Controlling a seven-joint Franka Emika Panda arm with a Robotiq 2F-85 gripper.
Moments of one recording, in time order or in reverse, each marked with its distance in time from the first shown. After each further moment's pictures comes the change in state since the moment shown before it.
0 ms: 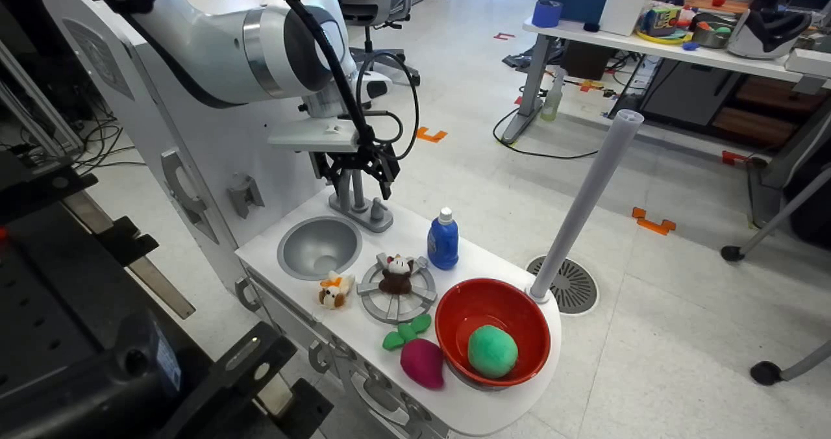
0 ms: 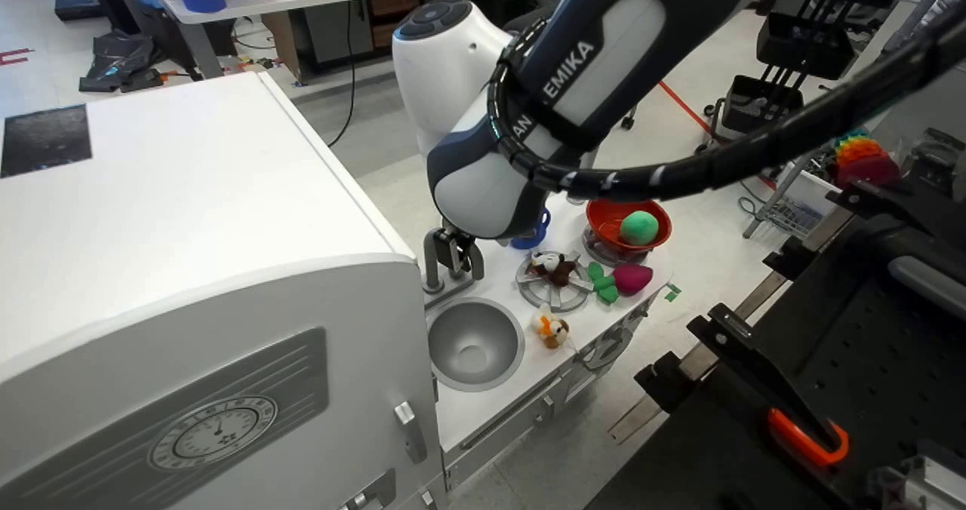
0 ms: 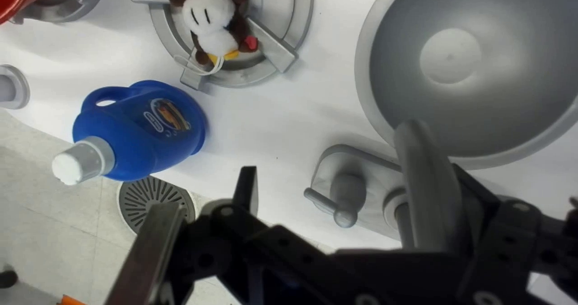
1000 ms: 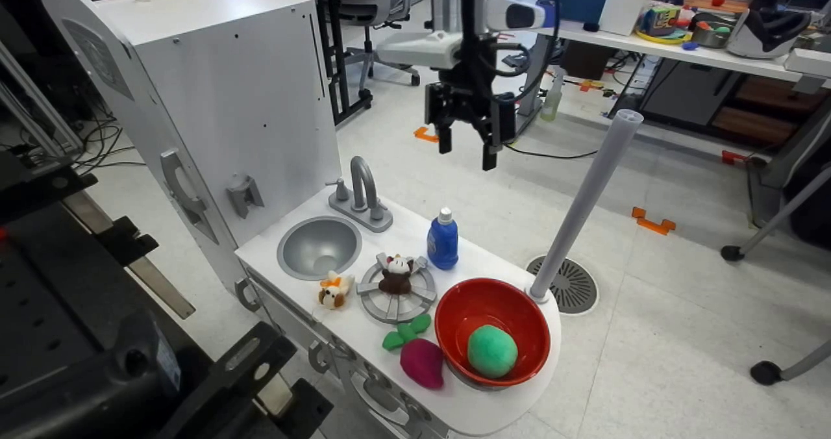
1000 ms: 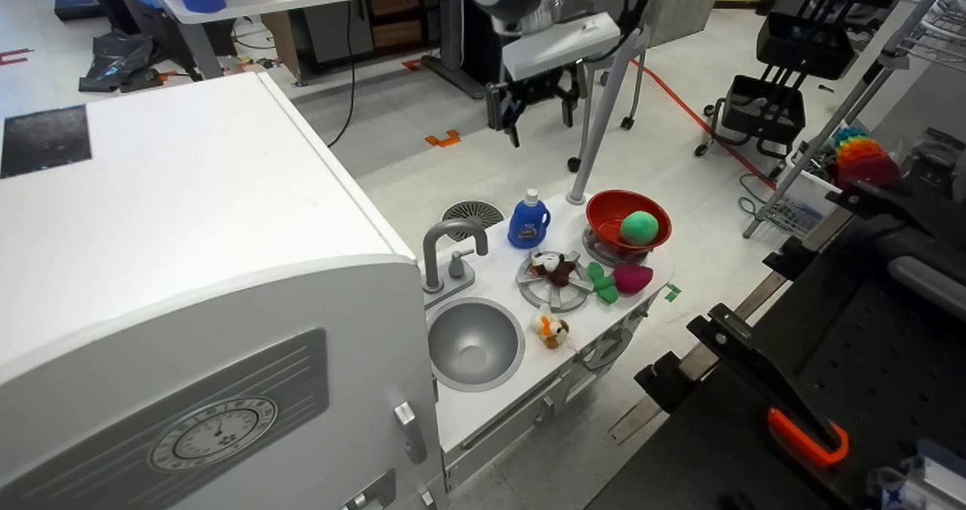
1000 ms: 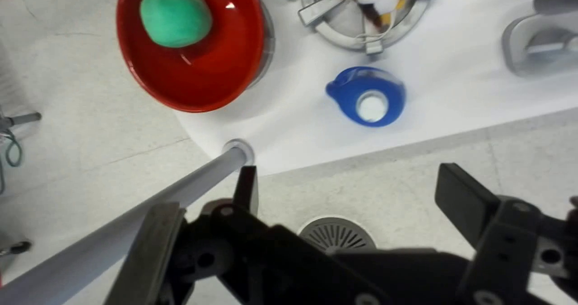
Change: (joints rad) arm -0.188 0.015 -0.091 0.399 0.213 -0.508 0.215
